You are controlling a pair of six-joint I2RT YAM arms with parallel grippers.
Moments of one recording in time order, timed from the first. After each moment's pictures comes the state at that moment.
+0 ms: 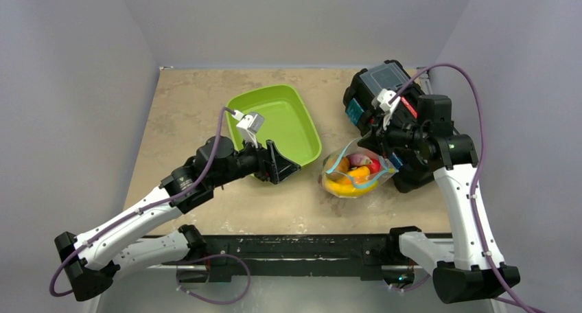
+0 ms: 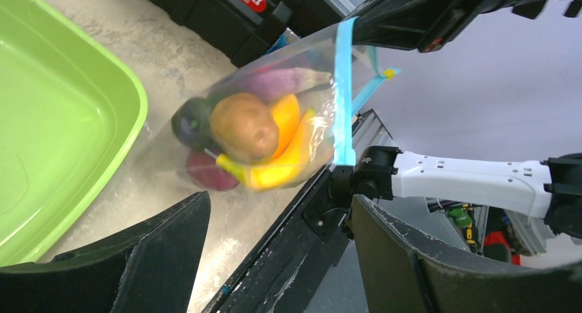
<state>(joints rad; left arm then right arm) -0.89 0.89 0.90 -0.23 0.12 -0.67 0.10 1.03 1.27 -0.98 -0.80 -0.51</state>
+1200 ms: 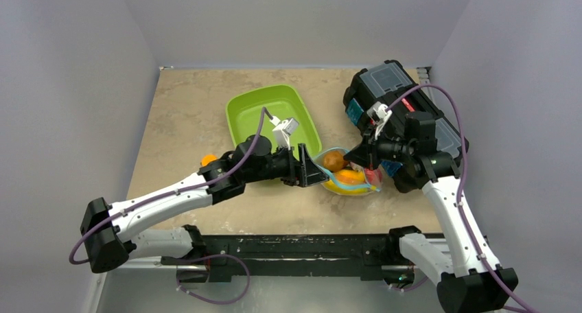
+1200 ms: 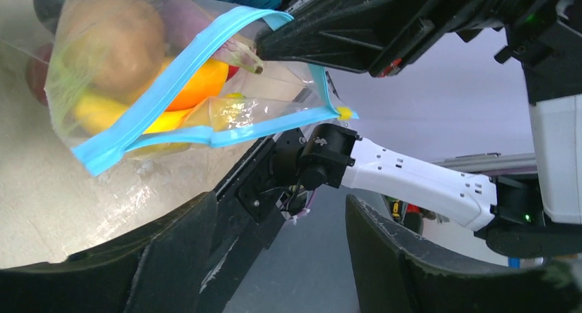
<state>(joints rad) -1.00 1.14 0.92 -0.07 0.21 -0.90 0.14 0.93 0.95 -0.65 -0.86 -0.11</state>
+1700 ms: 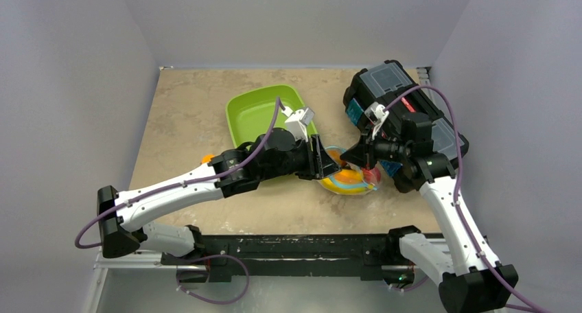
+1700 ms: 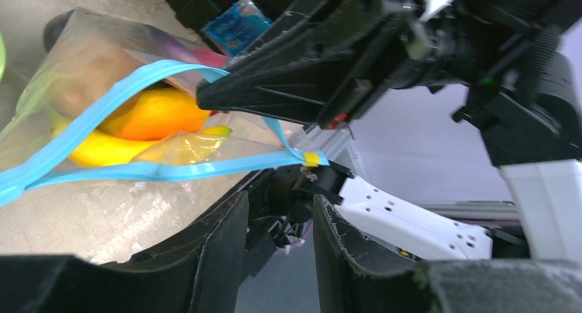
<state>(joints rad) -1.14 1.31 1.25 -0.31 -0.07 -0.94 0.18 0.93 0.90 -0.54 -0.87 -0.04</state>
